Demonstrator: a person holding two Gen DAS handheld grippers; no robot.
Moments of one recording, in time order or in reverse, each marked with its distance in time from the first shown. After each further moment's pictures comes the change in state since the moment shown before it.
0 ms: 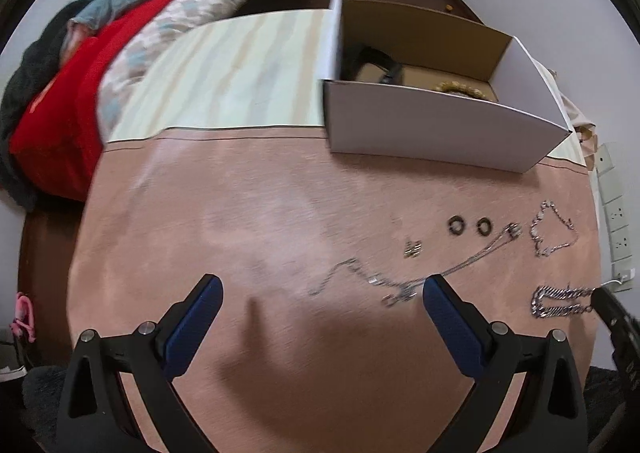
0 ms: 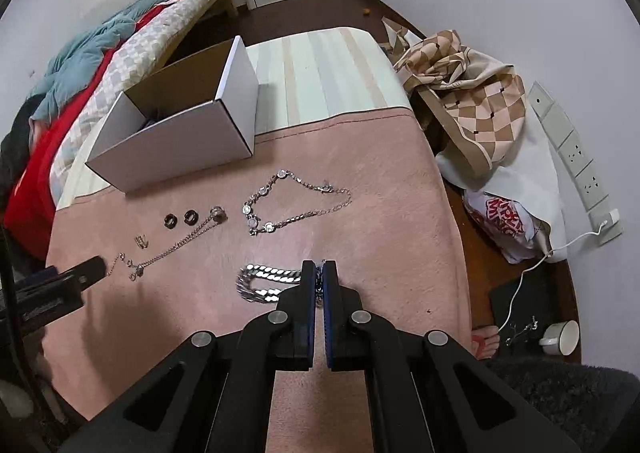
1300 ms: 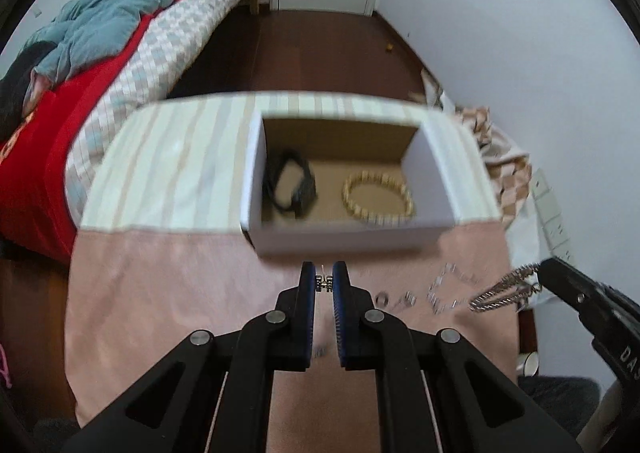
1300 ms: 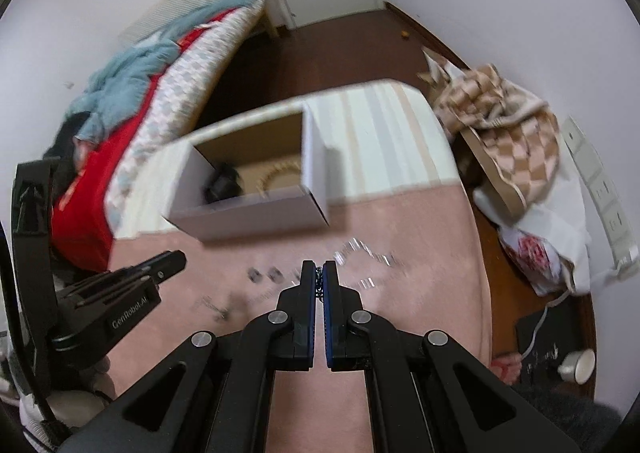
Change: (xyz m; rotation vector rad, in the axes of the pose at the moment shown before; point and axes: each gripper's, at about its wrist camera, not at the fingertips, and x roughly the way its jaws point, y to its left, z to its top) left arm -0.078 -0.015 0.053 0.066 -0.161 -0.194; right arm -0.063 0.037 0.069 -0.050 -0.078 0.189
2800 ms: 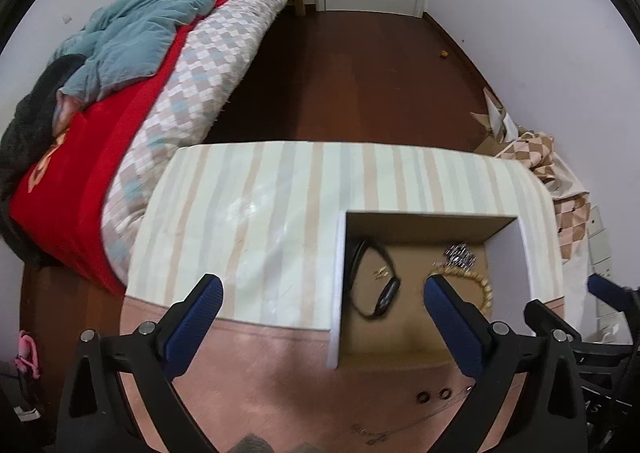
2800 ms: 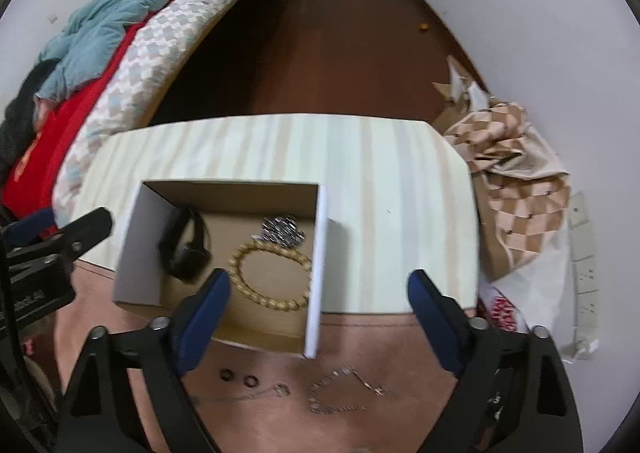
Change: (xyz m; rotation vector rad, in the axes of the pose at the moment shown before) left arm 0.037 0.039 0.080 -0.041 0.029 0.201; right arm 0.107 0.031 0.098 -0.172 0.175 -0.202
